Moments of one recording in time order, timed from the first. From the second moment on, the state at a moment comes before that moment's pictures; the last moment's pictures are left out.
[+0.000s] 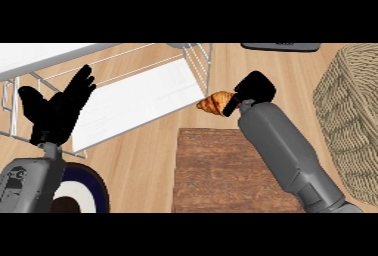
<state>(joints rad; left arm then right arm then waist) -0.31 0.27 0.04 -1.46 0.08 -0.01 0.28 -0.86 -0.10 0.28 -0.77 0.72 -0.25 1.11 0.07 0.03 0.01</state>
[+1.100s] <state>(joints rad) -0.33 0.26 0.03 -1.43 0.07 -0.01 0.28 -1.32 -0.15 0.04 -0.44 1.21 -0.76 1.15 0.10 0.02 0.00</state>
